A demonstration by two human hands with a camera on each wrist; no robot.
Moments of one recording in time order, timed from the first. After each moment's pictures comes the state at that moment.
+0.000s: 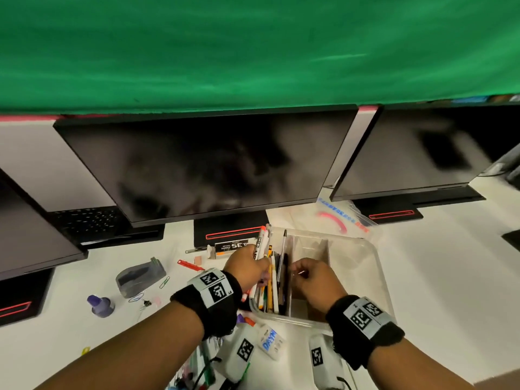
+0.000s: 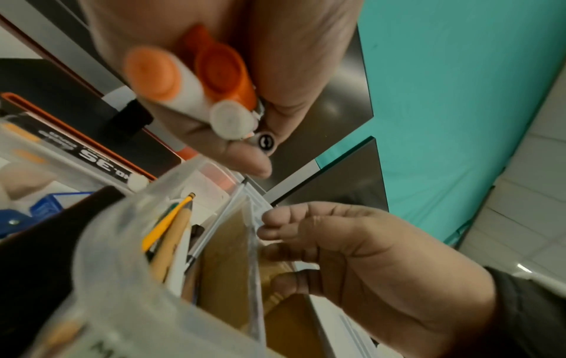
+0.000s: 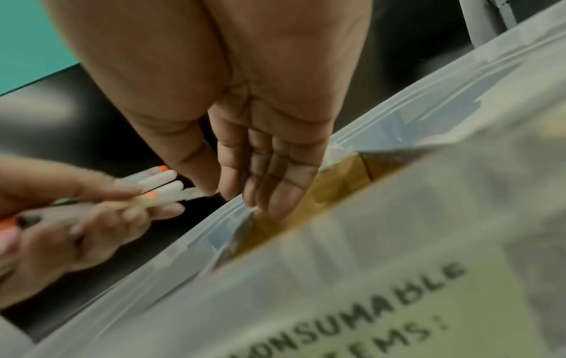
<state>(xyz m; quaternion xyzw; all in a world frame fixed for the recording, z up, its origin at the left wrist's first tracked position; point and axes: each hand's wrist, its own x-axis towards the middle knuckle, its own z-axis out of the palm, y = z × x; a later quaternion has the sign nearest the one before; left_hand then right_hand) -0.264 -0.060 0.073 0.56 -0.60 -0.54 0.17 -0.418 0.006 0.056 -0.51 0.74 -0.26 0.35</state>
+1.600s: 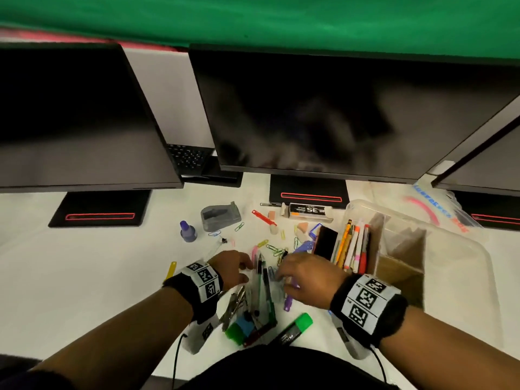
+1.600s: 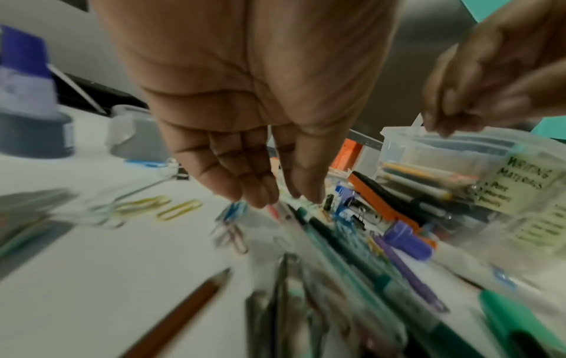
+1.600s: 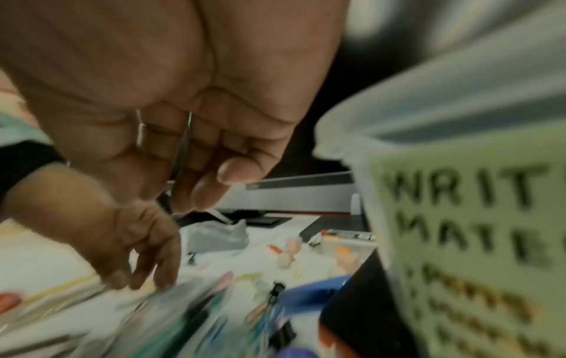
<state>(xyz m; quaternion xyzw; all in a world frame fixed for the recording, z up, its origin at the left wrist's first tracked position) -0.078 -0.036 -0.017 0.58 -0.71 -0.37 -0.11 -0.288 -0.007 0.045 -0.87 0.42 0.06 0.24</state>
